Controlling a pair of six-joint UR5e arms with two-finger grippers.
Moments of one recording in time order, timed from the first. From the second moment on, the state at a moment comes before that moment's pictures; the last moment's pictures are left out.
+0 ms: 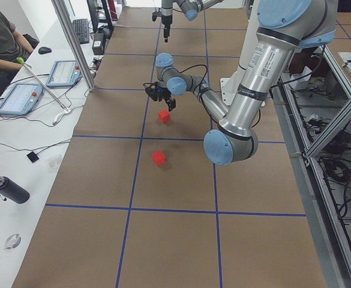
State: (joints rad) left arm -0.71 -2.01 -1.79 -1.66 -2.04 -1.80; right arm 0.94 -1.36 1.83 -1.43 2.18 0.94
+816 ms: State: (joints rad) left arm -0.68 -2.04 -1.69 -1.67 -2.03 -1.77; right arm 0.95 -1.37 1.81 -1.40 2.19 0.93
